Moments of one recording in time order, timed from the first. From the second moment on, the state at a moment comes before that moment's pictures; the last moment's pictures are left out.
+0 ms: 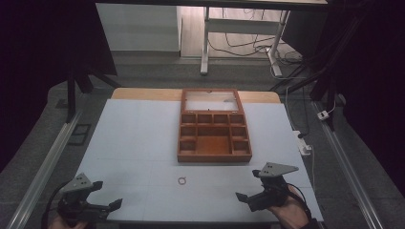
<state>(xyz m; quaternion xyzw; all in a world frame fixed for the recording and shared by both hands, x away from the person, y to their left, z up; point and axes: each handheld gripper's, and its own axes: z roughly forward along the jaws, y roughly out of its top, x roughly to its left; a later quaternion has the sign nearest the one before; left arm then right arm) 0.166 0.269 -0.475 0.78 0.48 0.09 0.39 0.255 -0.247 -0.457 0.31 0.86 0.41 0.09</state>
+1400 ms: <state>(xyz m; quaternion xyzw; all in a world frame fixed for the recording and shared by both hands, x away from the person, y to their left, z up) 0.167 0.270 -0.476 0.78 0.48 0.08 0.39 0.278 -0.145 -0.479 0.23 0.90 0.36 0.04</state>
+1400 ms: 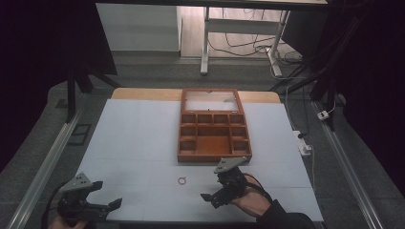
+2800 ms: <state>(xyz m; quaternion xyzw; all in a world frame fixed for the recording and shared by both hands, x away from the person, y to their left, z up) 0.167 0.270 -0.476 0.78 0.48 0.08 0.39 0.333 -0.058 -0.521 0.22 0.93 0.29 0.07</state>
